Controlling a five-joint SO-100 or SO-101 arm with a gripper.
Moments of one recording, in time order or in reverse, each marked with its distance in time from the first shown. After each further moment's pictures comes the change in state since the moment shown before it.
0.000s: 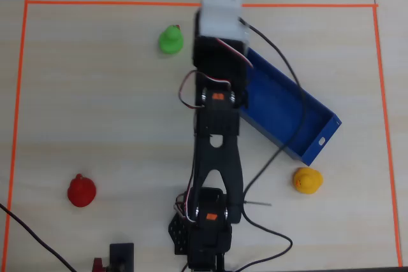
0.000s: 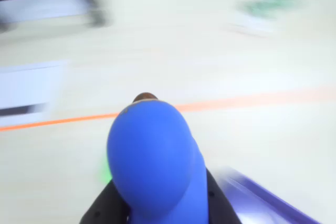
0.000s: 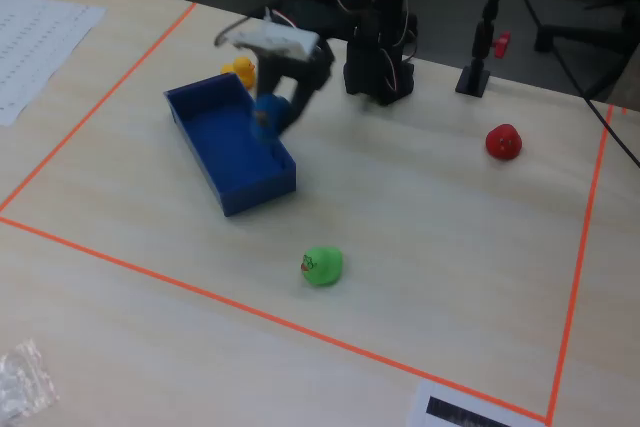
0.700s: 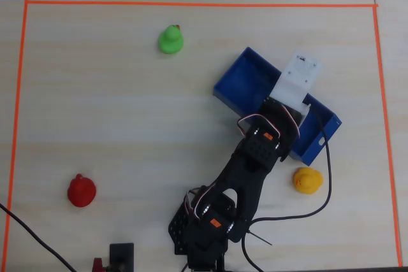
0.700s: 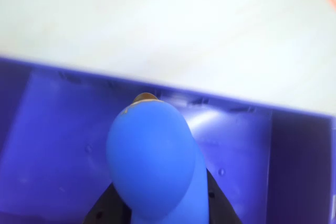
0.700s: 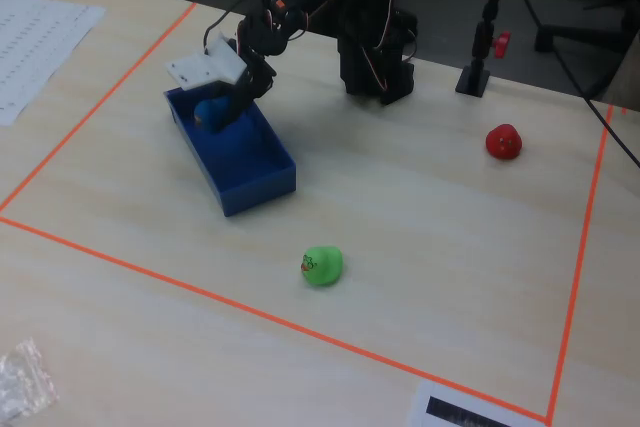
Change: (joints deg) arm 28.9 2.5 36.6 -14.5 -12.7
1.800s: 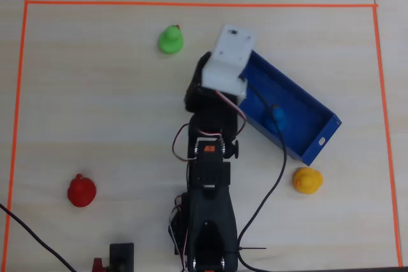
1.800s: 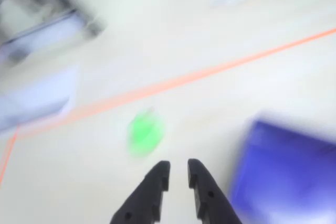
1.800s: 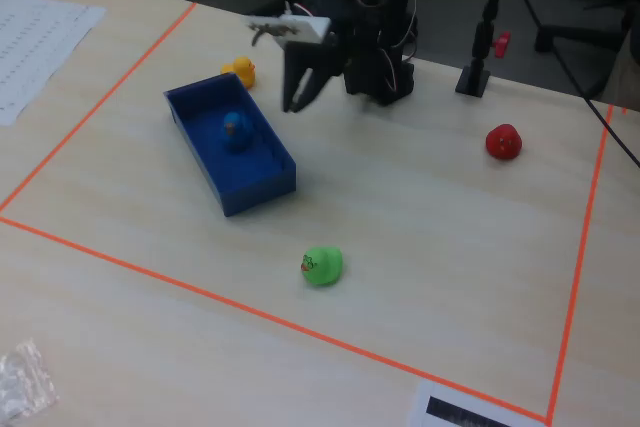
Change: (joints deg) arm -37.4 30.1 1.8 9.6 27.9
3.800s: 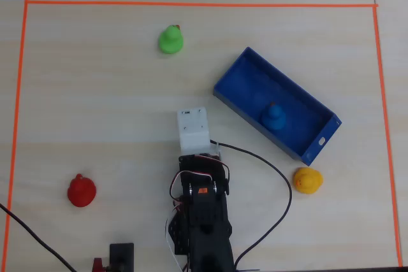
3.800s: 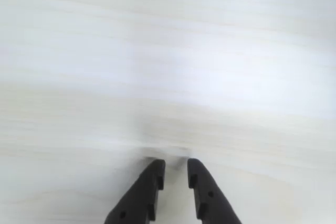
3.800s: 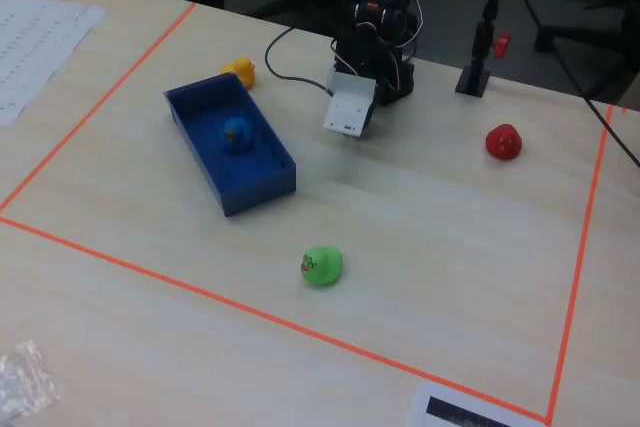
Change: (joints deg) arm -3.2 44.8 39.1 46.7 -21.4
